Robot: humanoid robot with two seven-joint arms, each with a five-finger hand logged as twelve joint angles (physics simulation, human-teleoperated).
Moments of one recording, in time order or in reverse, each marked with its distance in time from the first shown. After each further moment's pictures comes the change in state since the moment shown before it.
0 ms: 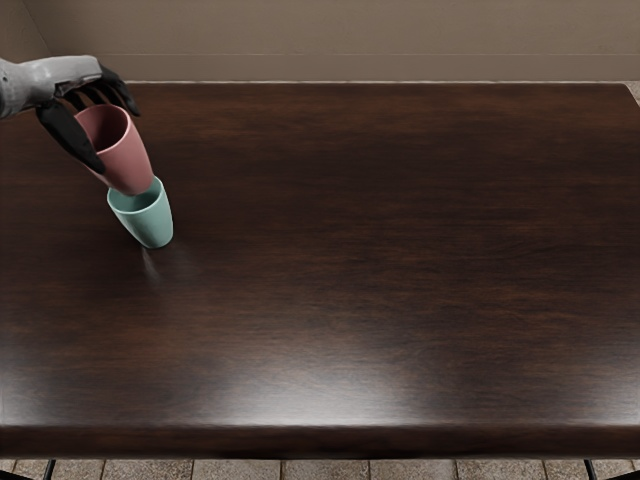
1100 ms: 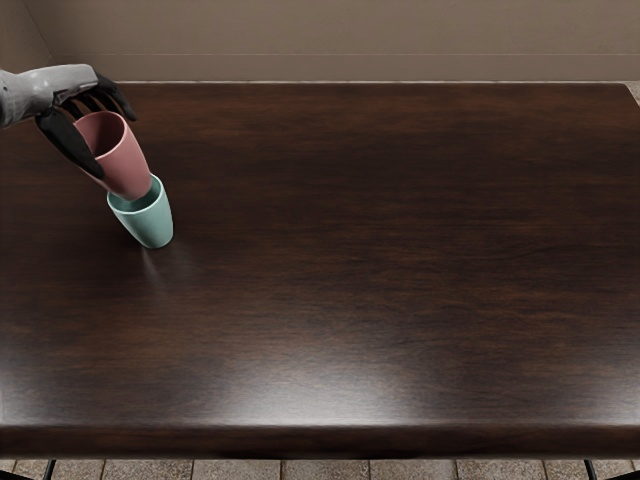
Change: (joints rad) left arm 0.085 -0.001 -0.053 0.032 0.011 0.019 -0.001; right arm 0.000 0.000 0.000 0.000 0.000 0.000 0.000
